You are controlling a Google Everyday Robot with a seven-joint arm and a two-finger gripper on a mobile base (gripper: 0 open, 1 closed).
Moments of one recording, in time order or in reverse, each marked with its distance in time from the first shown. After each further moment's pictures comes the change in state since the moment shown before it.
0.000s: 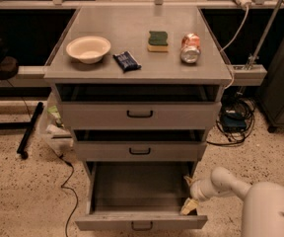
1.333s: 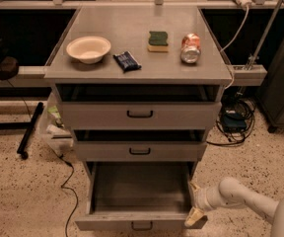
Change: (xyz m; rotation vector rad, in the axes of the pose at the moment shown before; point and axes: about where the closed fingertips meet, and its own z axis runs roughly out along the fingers) arm -0.008 0.041 -0.039 0.058 -0.025 -0.011
